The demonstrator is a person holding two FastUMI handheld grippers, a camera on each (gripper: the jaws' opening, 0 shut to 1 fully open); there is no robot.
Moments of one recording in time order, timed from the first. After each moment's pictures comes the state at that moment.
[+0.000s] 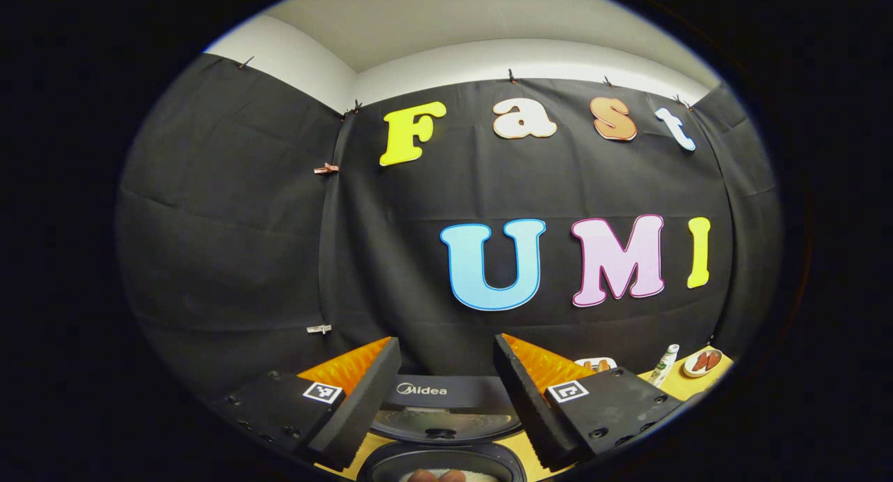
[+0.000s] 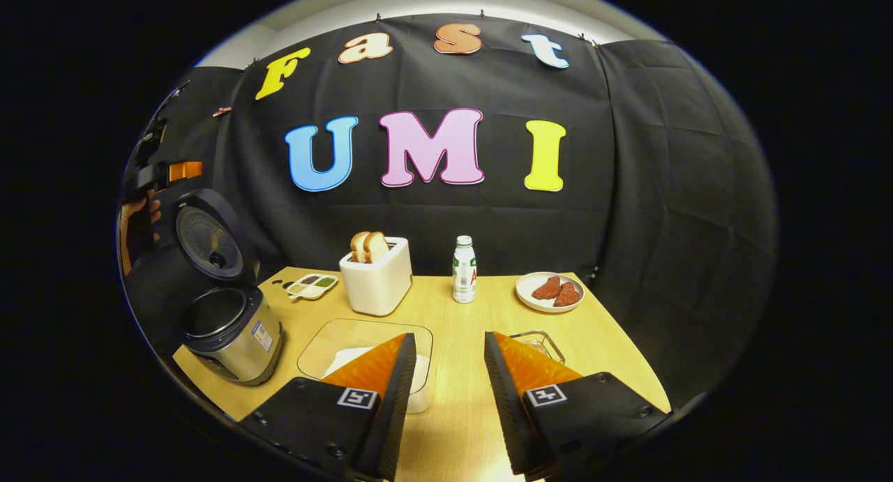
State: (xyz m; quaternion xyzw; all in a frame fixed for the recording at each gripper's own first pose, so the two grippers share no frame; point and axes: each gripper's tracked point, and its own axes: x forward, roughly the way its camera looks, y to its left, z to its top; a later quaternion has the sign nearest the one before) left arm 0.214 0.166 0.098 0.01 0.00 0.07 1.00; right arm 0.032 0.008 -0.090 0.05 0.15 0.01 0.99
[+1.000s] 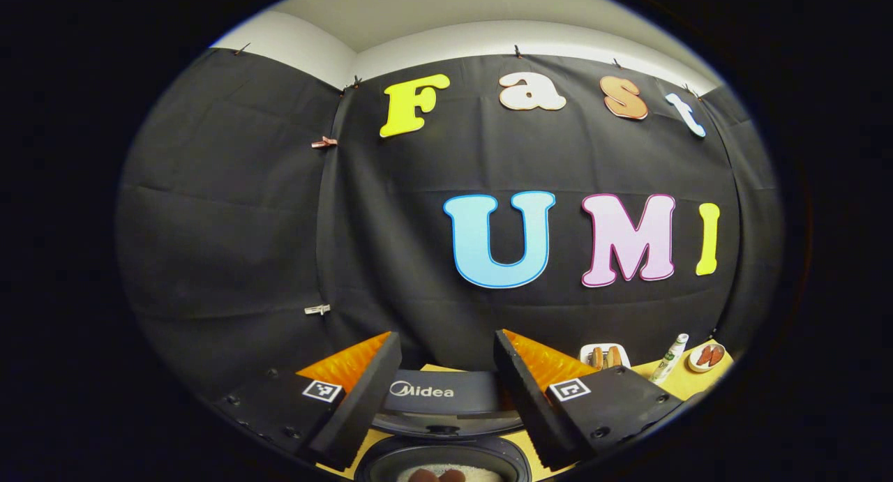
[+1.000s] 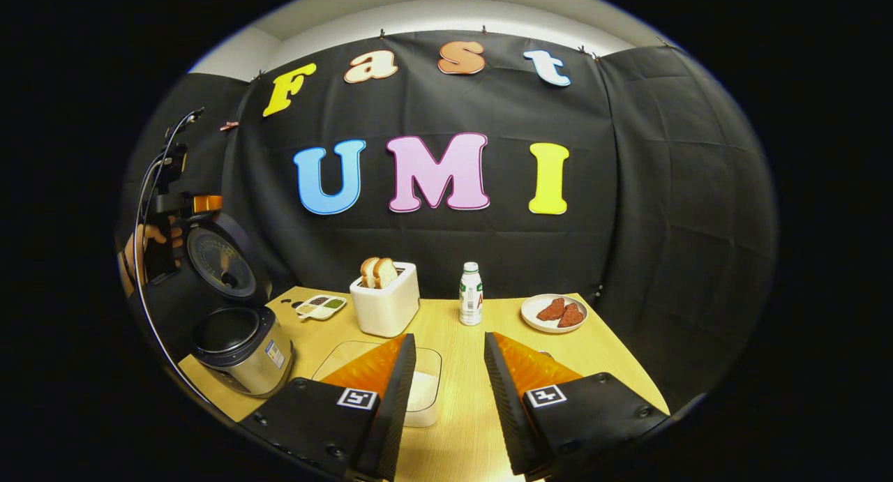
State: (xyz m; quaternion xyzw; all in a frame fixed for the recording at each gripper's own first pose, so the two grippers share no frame) left arm 0.236 0.171 0.064 0.01 0.05 0.08 1.00; right arm 0.035 0.006 -0.060 0.05 0.12 0.01 0.99
